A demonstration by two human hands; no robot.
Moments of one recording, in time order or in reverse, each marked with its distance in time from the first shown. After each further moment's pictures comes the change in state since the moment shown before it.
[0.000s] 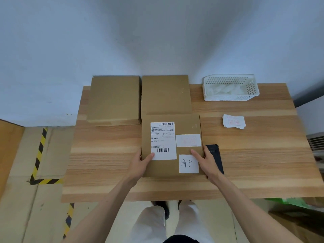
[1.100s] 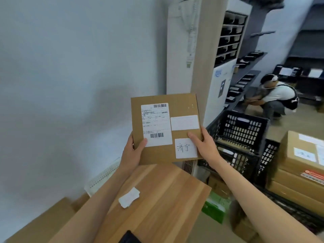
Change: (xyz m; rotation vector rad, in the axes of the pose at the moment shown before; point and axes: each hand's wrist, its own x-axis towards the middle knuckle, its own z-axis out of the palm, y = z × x) left_hand -0.123 0.319 0.379 0.203 -0.660 0.863; right_hand -0.254 -0.159 -0.346 0.135 0.932 -0.657
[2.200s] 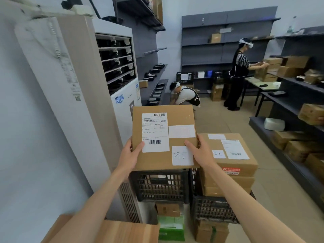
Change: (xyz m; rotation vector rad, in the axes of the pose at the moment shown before) left_hand 0.153 0.049 0.336 0.038 -0.541 0.043; right_hand 0.054 0.052 -0.272 -0.109 0.614 0.103
